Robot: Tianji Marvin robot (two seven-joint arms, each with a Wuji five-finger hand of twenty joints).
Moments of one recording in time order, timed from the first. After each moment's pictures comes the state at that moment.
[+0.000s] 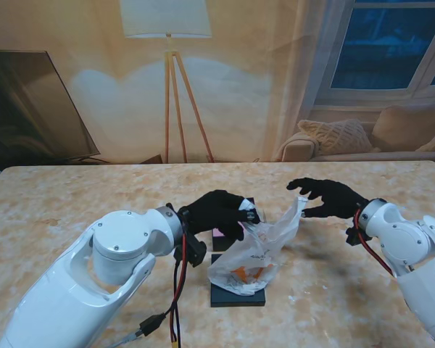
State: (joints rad) left arm 1.38 -1.15 -1.04 -1.97 -0.25 0.57 -0.25; right arm -1.38 -1.01 1.41 -1.44 -0.56 -0.34 0.35; left_hand 1.26 -0.18 0.12 -0.05 0.78 0.24 0.61 0.48 0.81 0.30 0.55 0.51 0.74 0.35 0.67 0.86 0.42 0.35 1.15 0.72; right_hand 0.49 -0.58 0.87 -0.10 0.27 -0.22 0.40 0.50 0.61 0.10 0.31 0.38 0.67 0.09 0.24 0.36 0.29 0.23 0.91 0.30
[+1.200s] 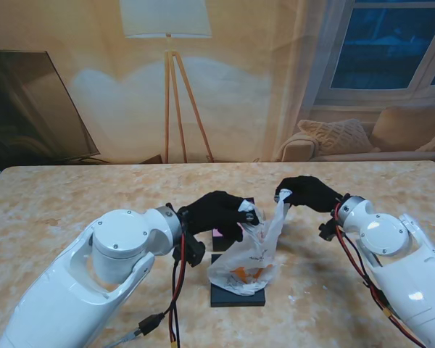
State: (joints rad) left arm 1.37 -1.14 -1.04 -1.95 -0.24 0.57 -0.27; right arm -1.32 -1.05 1.30 -1.41 -0.20 -0.23 0.38; left_hand 1.26 -0.18 0.12 -0.05 0.78 0.24 0.61 0.48 0.81 0.30 0.55 0.51 0.74 0.35 0.67 0.86 0.41 0.35 1.15 0.72; right_hand 0.63 -0.36 0.54 -0.24 0.76 -0.38 0.95 0.64 1.00 -0.05 0.64 0.55 0.94 -0.02 0.61 0.56 0.40 0.24 1.02 0.30
